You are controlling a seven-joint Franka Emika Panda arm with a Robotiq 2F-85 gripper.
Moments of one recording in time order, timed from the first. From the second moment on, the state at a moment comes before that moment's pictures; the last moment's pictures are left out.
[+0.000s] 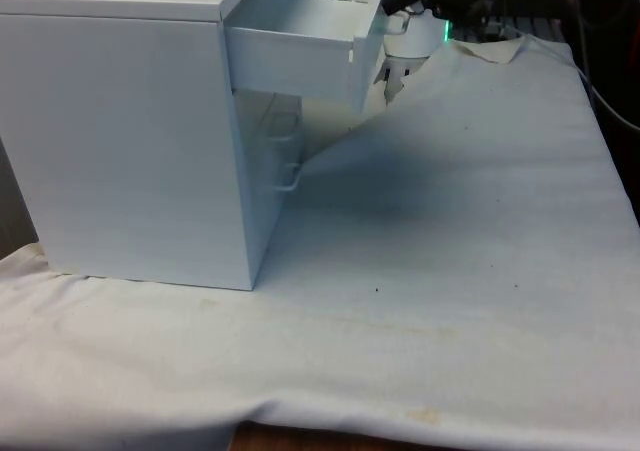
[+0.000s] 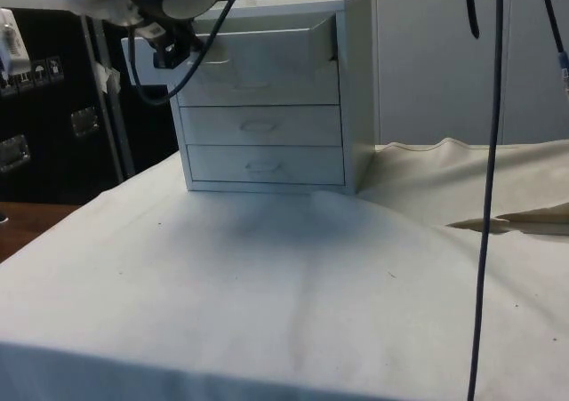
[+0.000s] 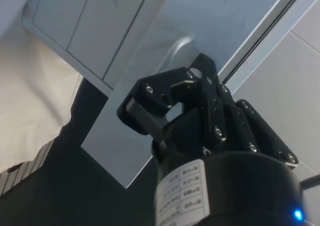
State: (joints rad) arm 0.84 0.52 -0.61 -1.64 -0.75 1.72 0.55
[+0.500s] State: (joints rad) arm 0.82 0.51 -0.64 -1.65 -0.75 1.73 0.54
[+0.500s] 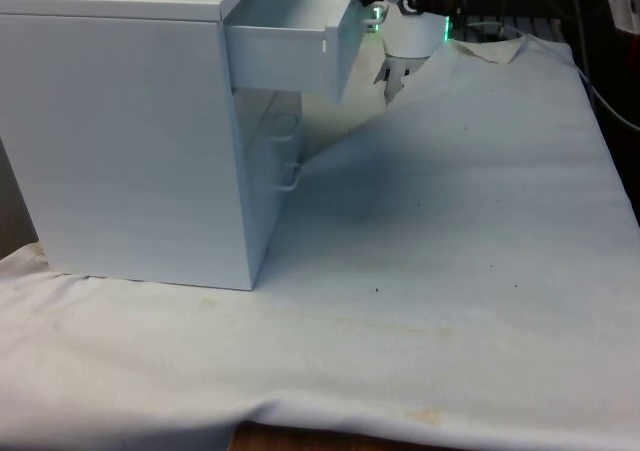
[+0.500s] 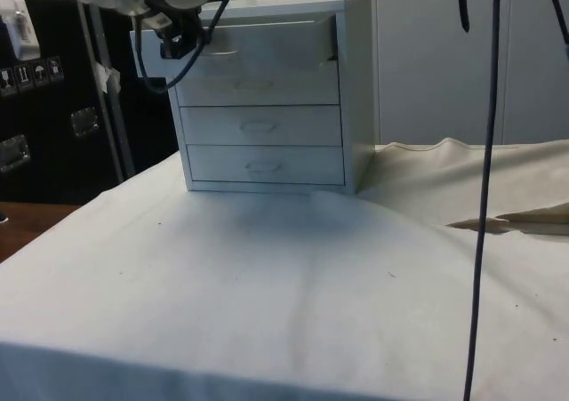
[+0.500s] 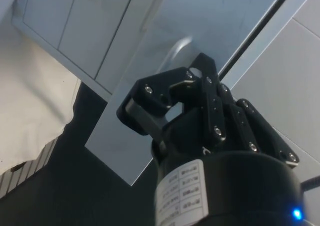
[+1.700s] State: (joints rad) arm 0.79 0.50 -0.75 -1.72 -0.75 1.83 0.52
